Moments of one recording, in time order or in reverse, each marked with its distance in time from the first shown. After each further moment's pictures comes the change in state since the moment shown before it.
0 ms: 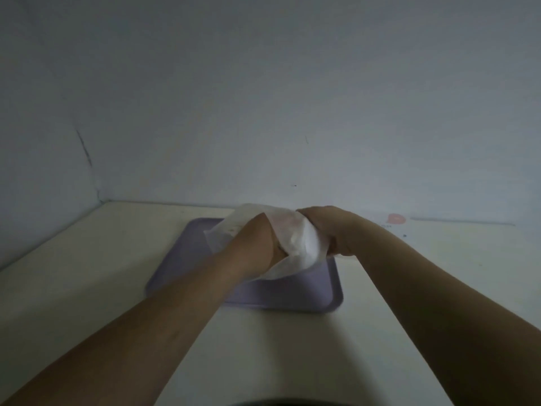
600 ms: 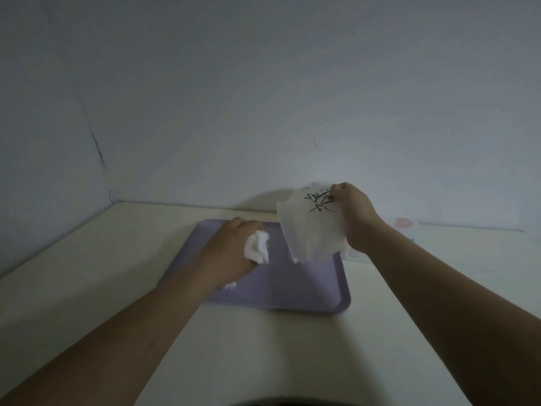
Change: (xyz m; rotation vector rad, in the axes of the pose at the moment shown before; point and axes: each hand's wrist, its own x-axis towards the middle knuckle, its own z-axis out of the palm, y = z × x) left_hand 0.033 -0.081 -0.022 -0.473 -1.121 0.491; right_hand 0.000 -0.006 -0.011 0.420 0.367 -0.322
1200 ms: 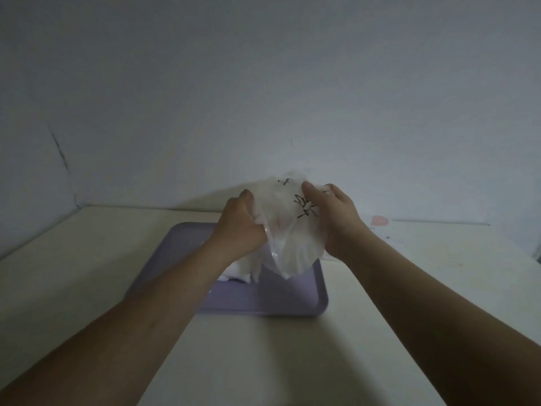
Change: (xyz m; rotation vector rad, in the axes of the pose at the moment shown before) left_hand 0.057 0.051 0.014 -0.414 0.081 -0.190; right_hand -0.017 0.006 -0.012 0.338 -0.111 -0.033
